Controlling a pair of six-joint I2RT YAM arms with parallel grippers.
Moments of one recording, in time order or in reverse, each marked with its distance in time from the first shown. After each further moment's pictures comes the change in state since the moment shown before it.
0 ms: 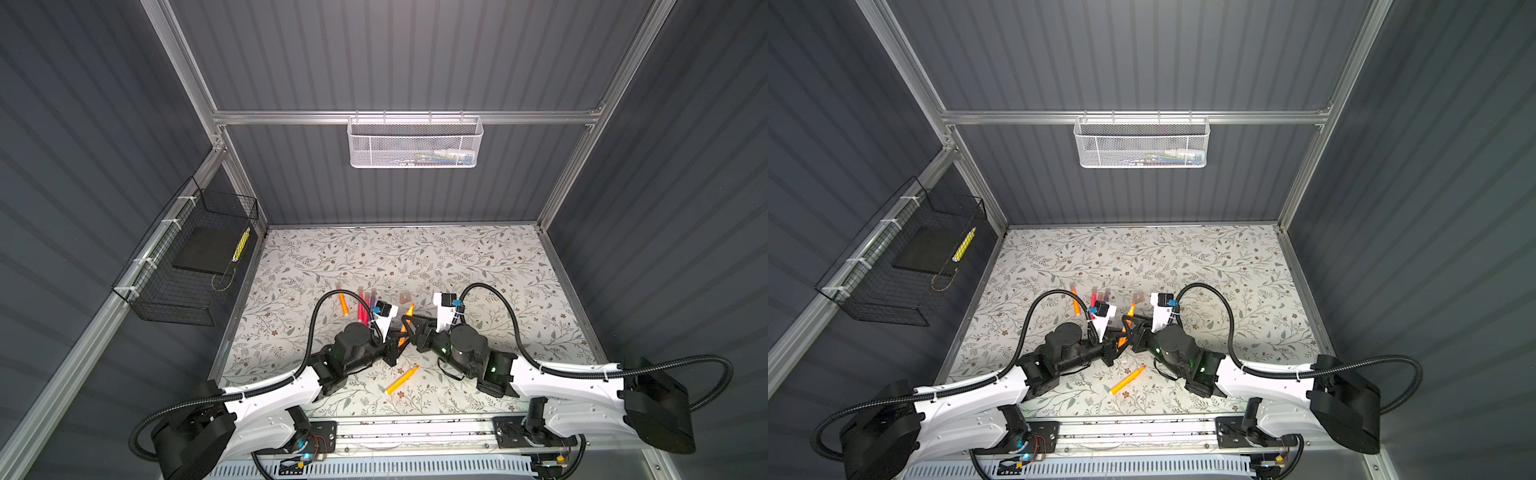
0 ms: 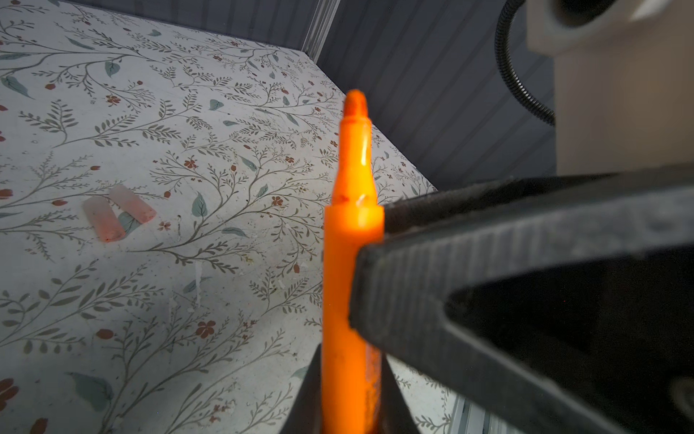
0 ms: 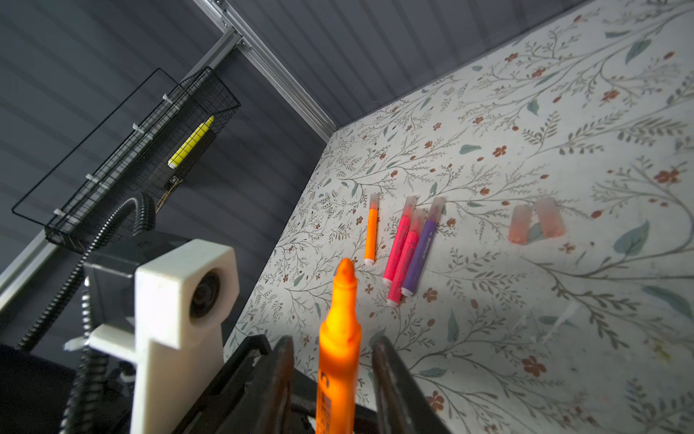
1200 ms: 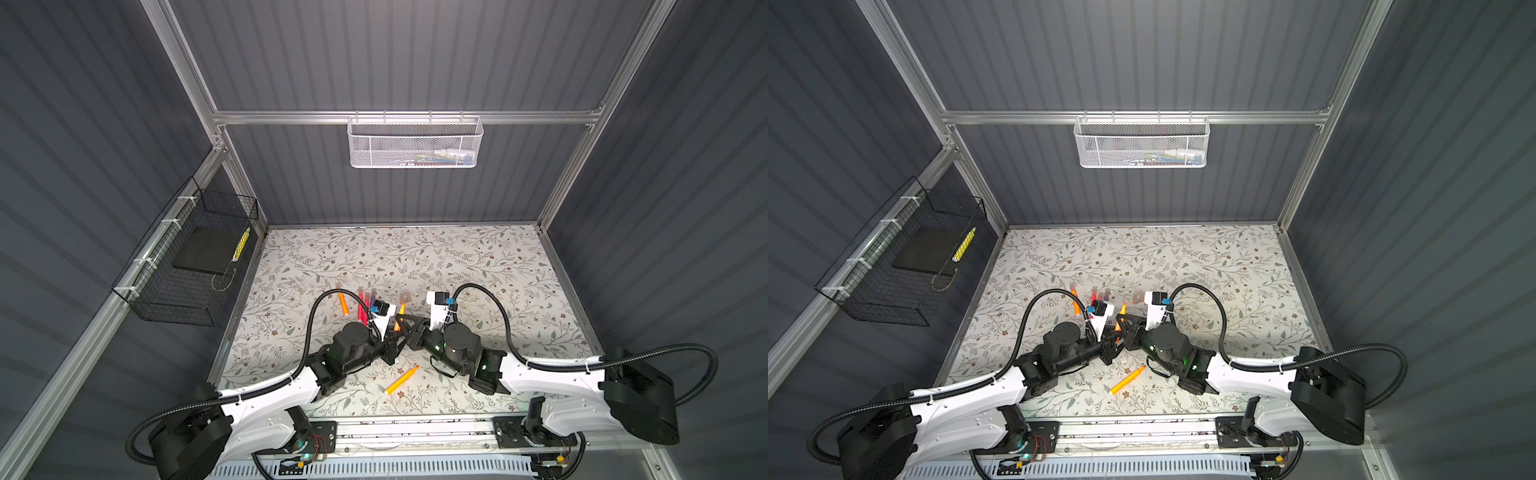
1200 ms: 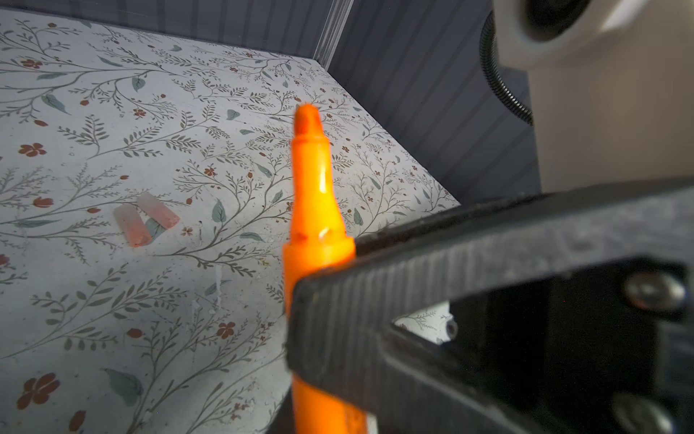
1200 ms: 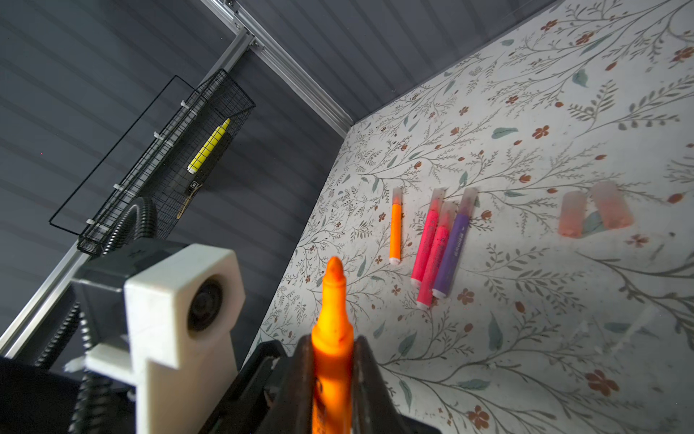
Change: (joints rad) left arm 0.008 -0.013 0.000 -0.024 -0.041 0.030; right arm 0.000 0.098 0.022 0.117 -0.059 0.063
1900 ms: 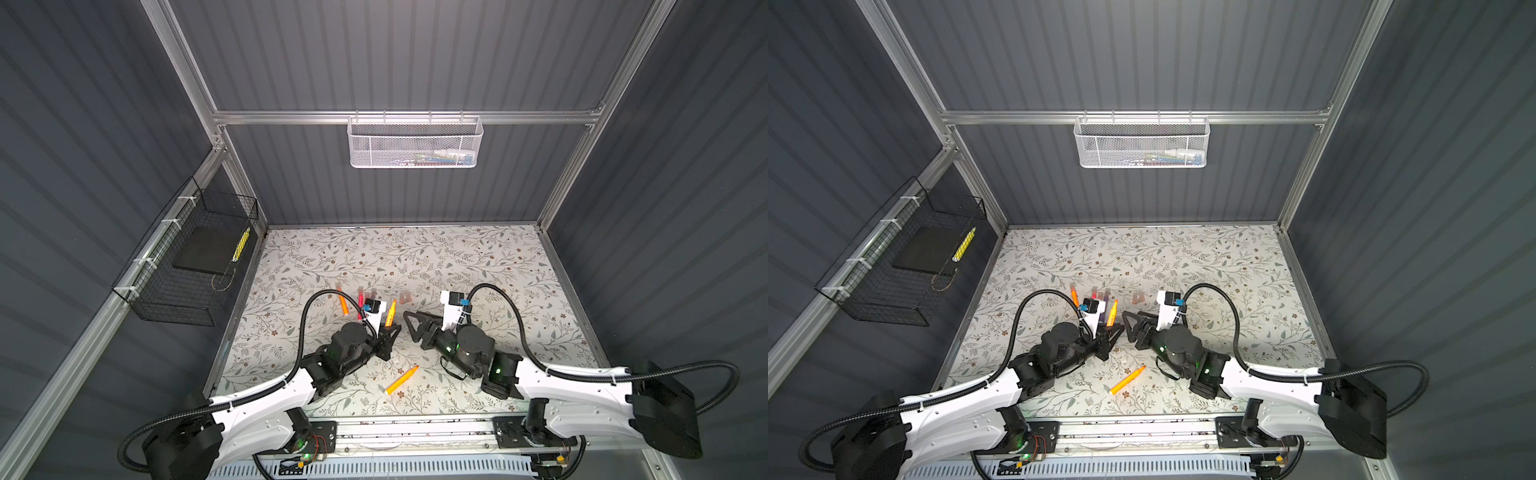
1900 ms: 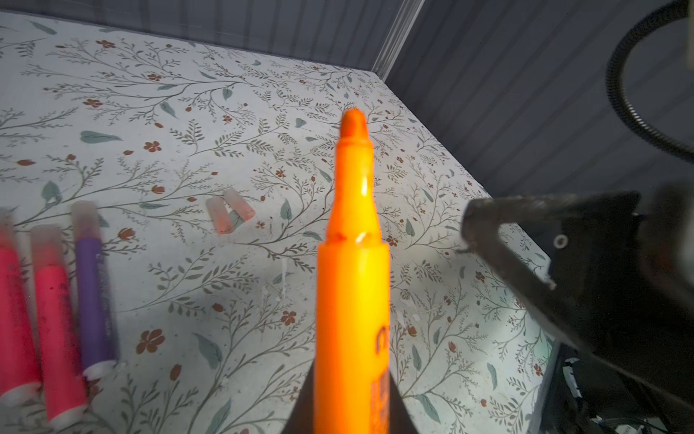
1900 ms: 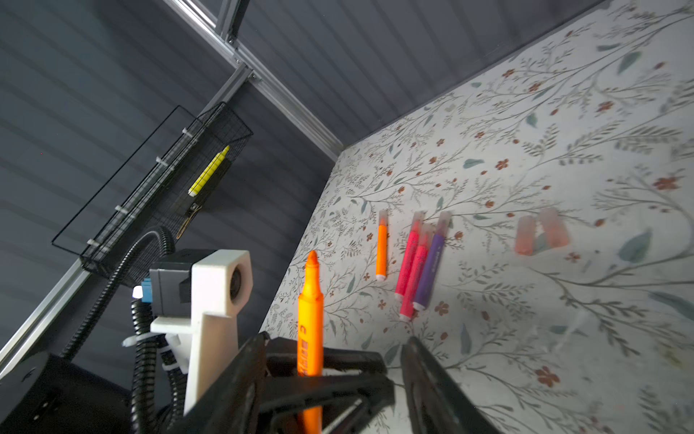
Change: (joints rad) left arm 0.048 -0.072 0.005 -0.132 -0.162 -0.016; right arm -0.024 -0.189 -0.054 -0.122 0.102 -0.035
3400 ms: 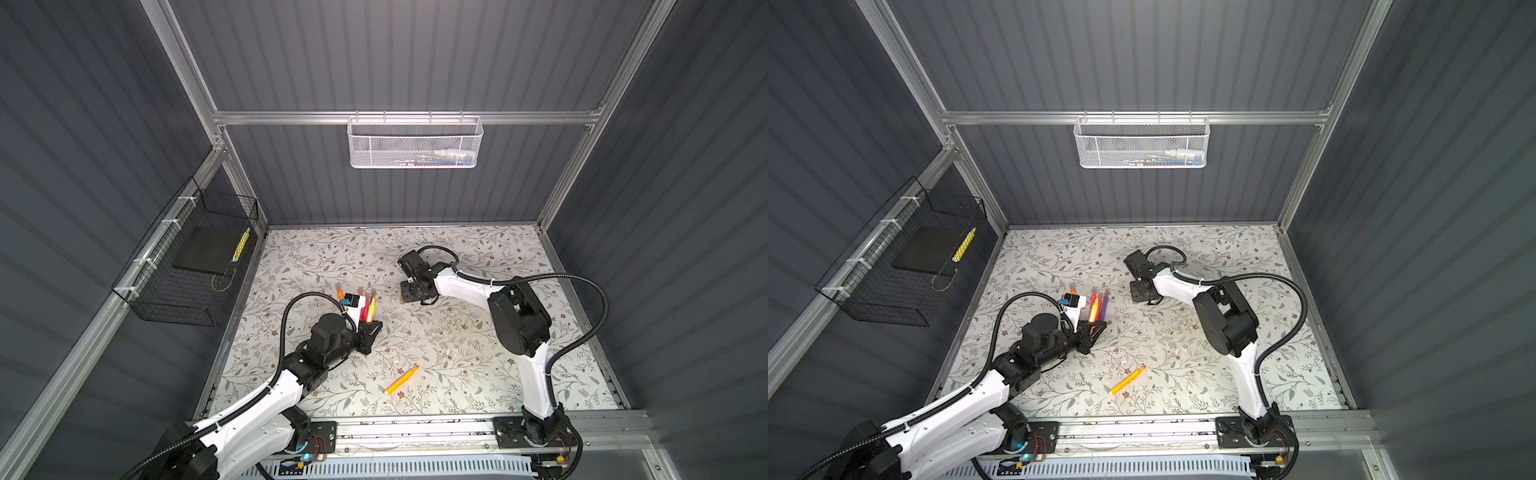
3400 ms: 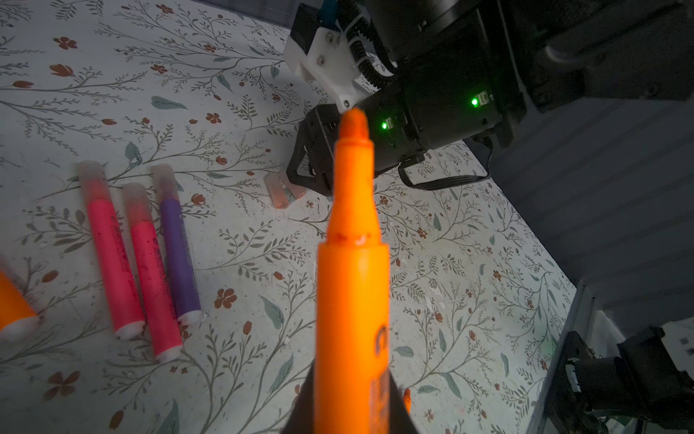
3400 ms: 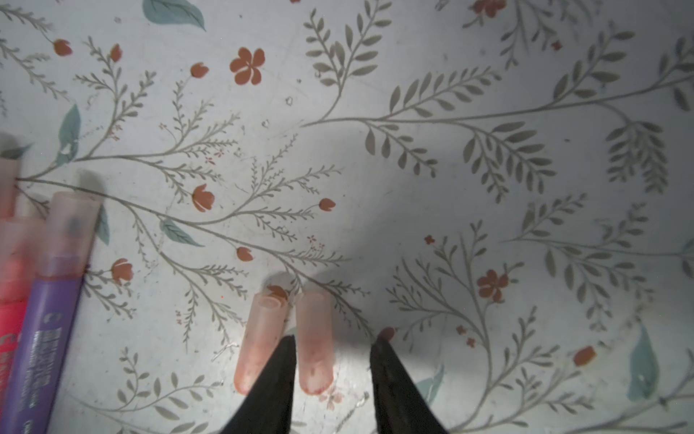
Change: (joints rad) left arm 0.220 -0.106 -0.024 -0.145 0.225 0.016; right arm -0.402 1.022 1.088 -1.065 -0.244 -0.427
